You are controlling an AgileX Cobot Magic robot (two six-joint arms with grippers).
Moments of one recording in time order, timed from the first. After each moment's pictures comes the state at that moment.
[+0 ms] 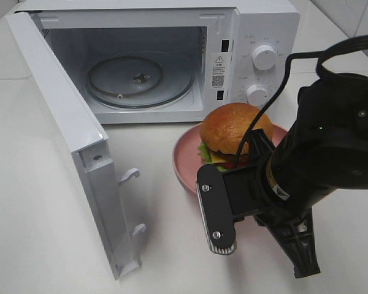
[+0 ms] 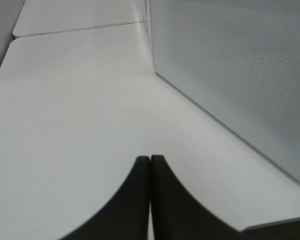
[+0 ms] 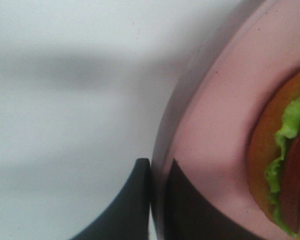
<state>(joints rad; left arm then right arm) -0.01 0.00 -0.50 -0.13 1.06 0.19 0.92 1.58 -0.75 -0.53 0.57 -0.53</state>
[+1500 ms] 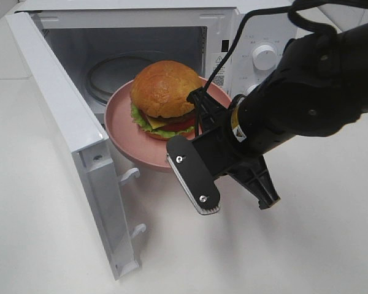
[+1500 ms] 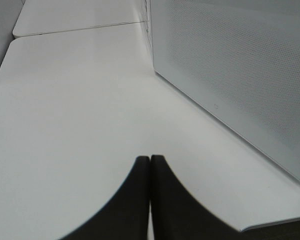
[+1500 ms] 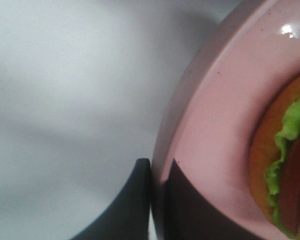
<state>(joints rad) -0.01 0.00 -0.50 -0.13 1.06 0.19 0.82 1.69 -0.92 -0.44 0.33 -1.11</state>
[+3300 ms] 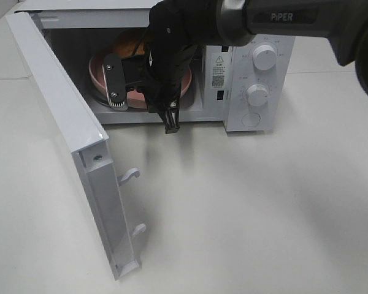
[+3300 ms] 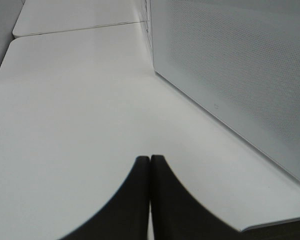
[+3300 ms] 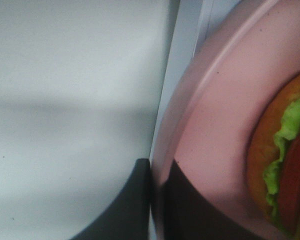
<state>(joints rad) -0.01 0.00 -0.50 -0.13 1.06 0.19 0.71 2.30 -1.88 -0.18 0.66 -1.11</state>
